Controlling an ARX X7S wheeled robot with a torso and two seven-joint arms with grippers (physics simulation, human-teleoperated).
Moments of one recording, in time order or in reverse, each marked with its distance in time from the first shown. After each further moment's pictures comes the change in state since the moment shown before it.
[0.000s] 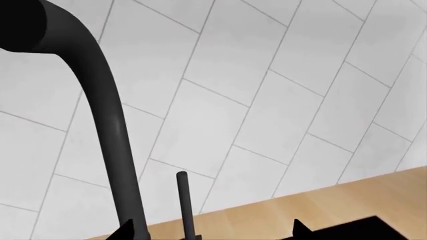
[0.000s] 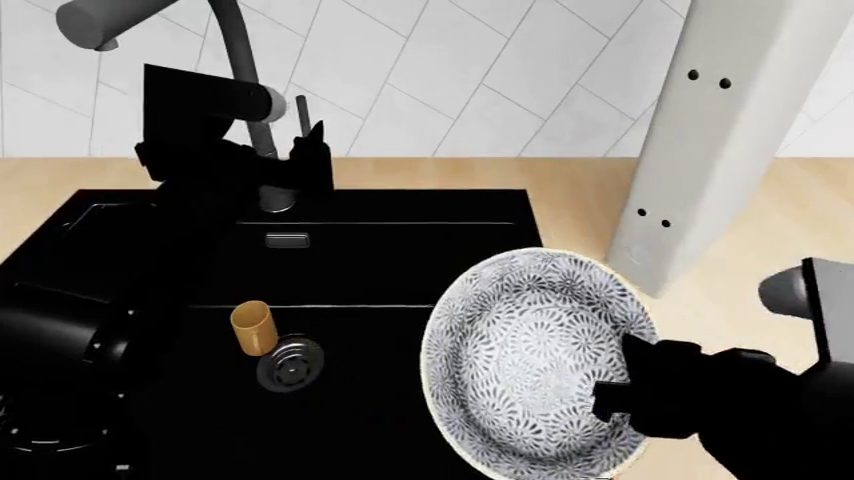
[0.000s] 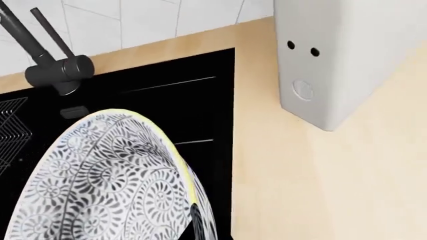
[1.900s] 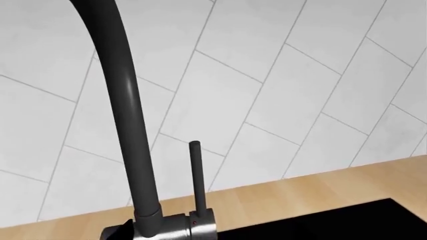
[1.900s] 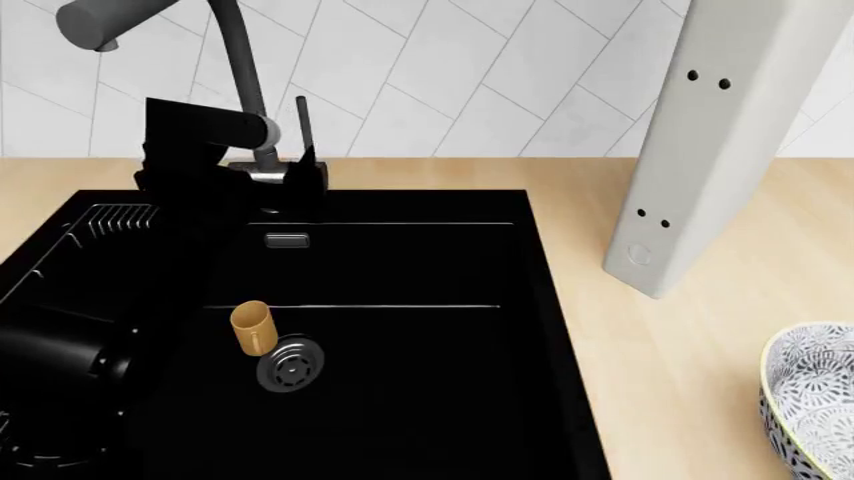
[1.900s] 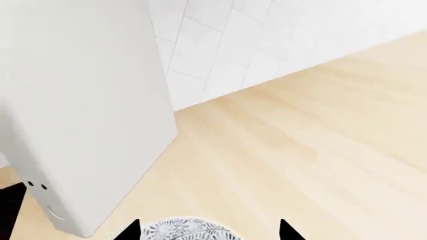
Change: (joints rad) left arm 0.063 -0.025 0.003 -0.032 -0.016 0.051 -0.023; right arm -0.650 -0.081 1.425 0.118 -0.052 0.526 -0.116
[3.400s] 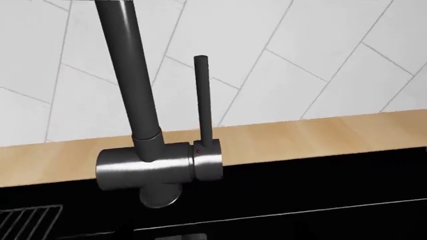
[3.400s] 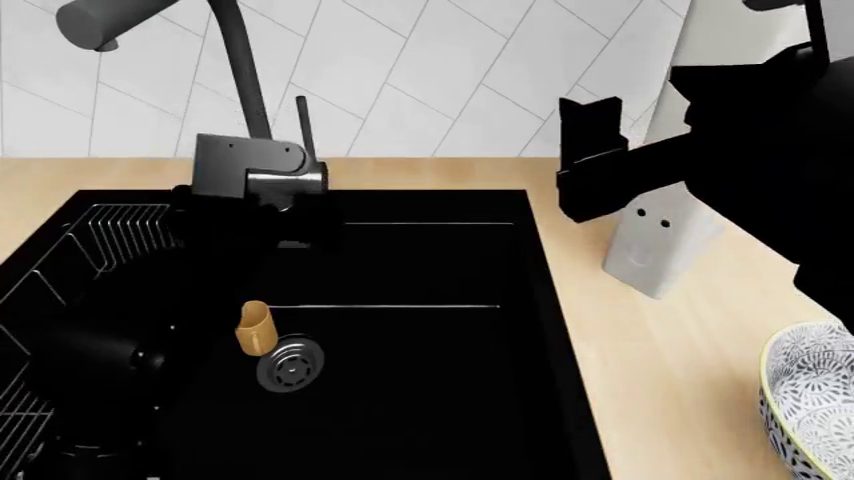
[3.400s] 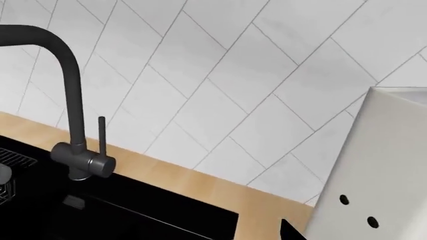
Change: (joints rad) left arm -0.006 0.073 0.020 -0.052 -0.012 -0.185 -0.158; right arm 1.683 -0.080 -1.947 0.255 -0.129 -0.181 -0.037
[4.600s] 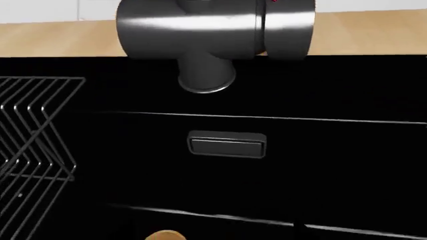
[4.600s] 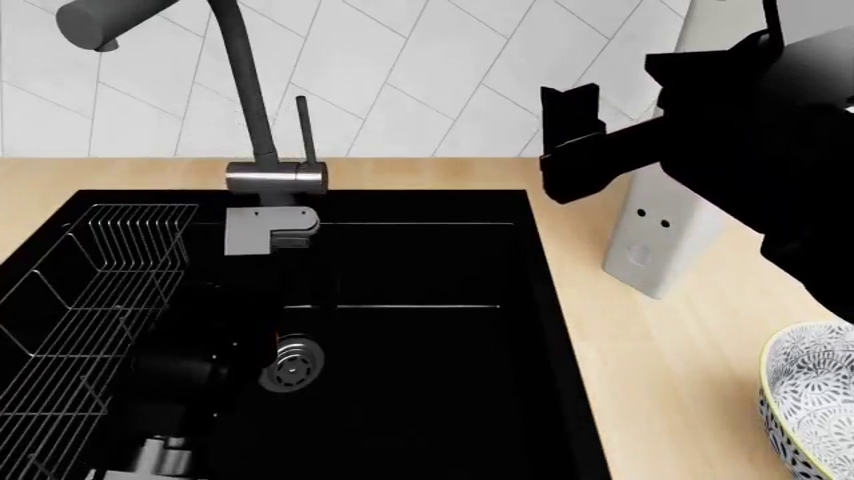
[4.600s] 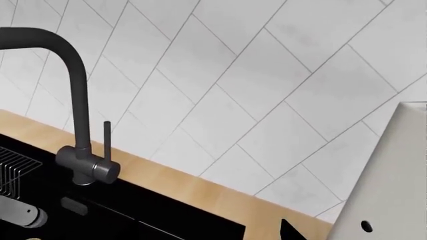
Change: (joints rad) left arm 0.053 0.092 0.008 -0.330 0.083 0.107 -0.176; right arm -0.001 -0.043 -0.020 0.067 -0.157 0.014 -0.161
